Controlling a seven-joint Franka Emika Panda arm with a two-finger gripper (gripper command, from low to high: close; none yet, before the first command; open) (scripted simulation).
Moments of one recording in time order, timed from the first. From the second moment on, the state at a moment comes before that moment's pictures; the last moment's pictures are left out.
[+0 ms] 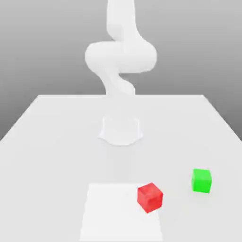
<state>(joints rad) 0.03 -0.71 -0.01 -2.35 0.01 2.35 0.76</state>
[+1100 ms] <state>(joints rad) 0.19 0.27 0.01 -2.71 -0.01 2.98 0.49</state>
